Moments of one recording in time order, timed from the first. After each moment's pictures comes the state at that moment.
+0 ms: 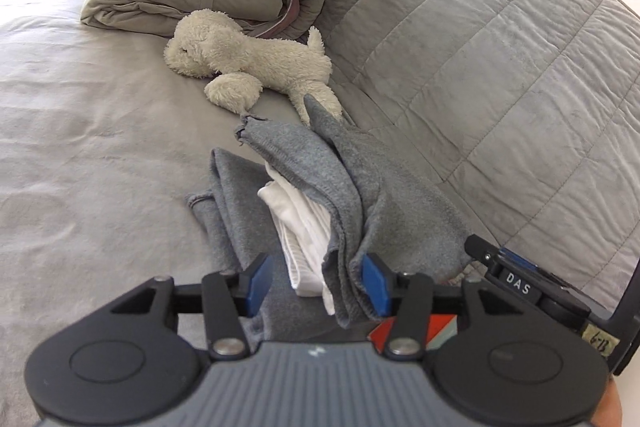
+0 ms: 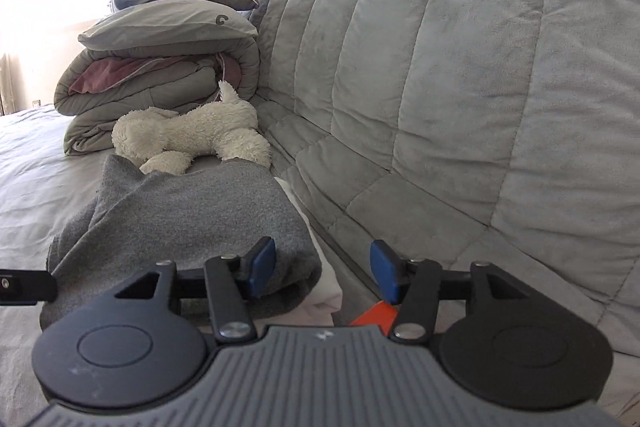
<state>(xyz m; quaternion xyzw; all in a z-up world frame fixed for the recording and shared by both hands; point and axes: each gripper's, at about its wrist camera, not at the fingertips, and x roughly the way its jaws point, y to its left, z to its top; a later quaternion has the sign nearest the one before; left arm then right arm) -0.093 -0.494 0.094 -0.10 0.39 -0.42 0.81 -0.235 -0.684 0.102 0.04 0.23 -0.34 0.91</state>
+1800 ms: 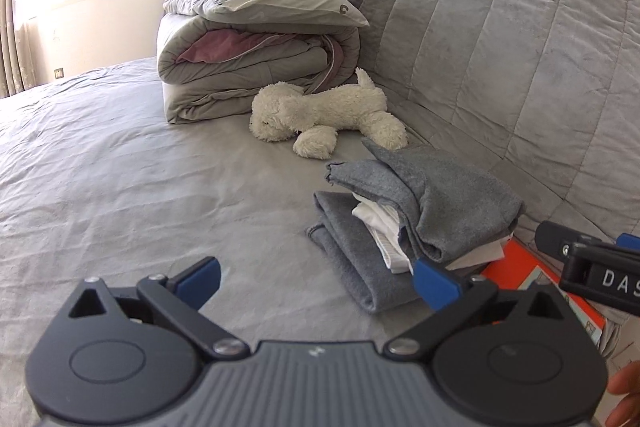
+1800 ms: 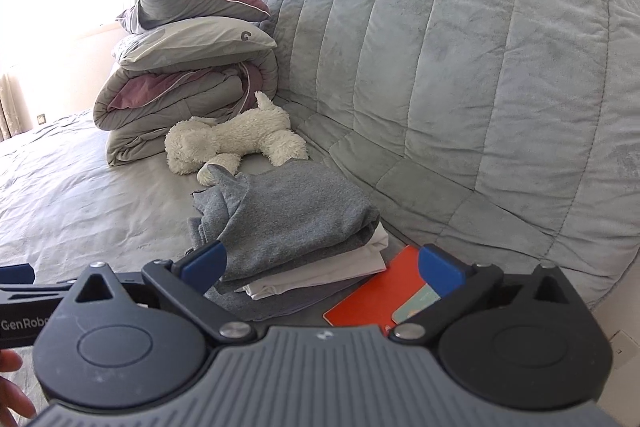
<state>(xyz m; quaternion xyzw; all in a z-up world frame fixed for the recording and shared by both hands) -0.149 -0.436 0.163 0.06 0.31 -0.32 0.89 -0.268 -0.571 0.172 0.10 0.24 -0.35 0.90</state>
